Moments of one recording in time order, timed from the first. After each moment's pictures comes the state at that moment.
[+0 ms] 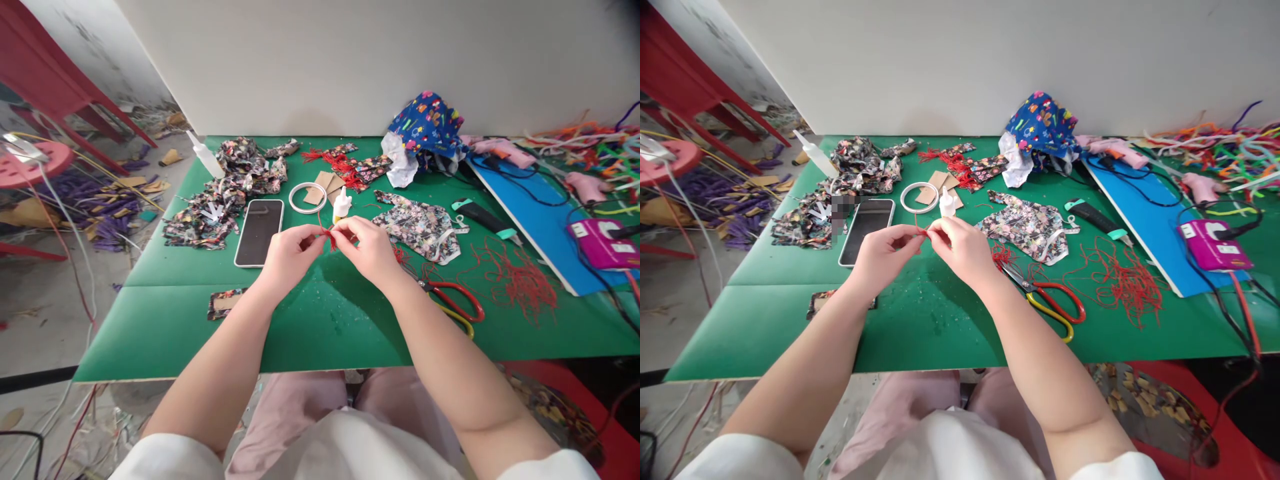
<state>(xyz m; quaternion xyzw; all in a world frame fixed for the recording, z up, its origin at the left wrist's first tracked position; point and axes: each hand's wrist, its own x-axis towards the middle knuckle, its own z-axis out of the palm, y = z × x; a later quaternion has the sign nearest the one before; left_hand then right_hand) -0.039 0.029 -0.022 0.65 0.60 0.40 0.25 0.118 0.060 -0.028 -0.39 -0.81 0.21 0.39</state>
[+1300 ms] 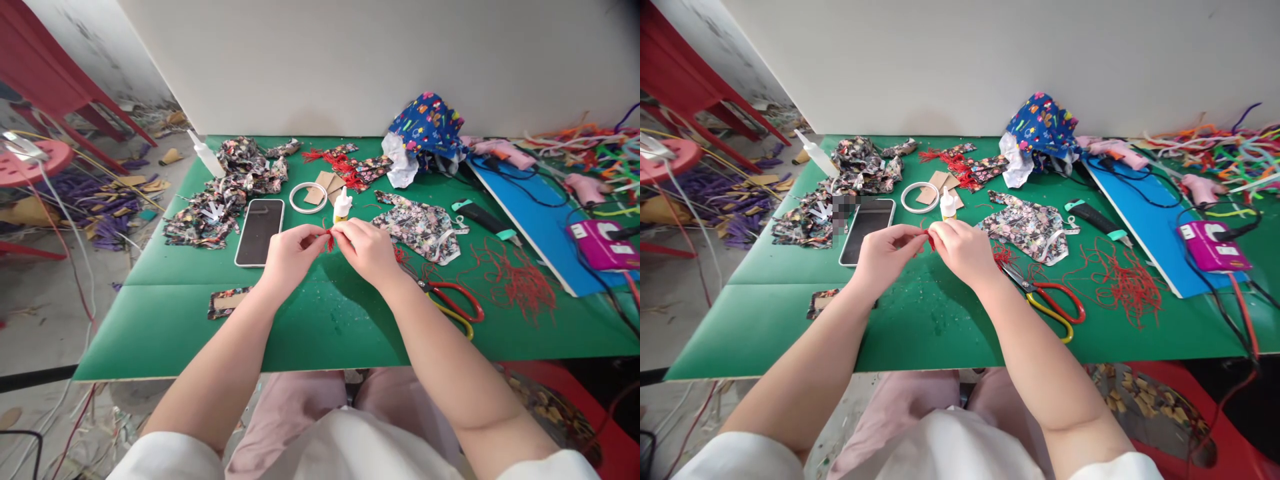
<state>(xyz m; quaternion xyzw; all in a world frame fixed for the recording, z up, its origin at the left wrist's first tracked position) -0.037 0.029 -0.025 0.63 0.62 0.40 0.26 0.118 0.060 -0.030 -0.39 -0.86 0.02 0.32</state>
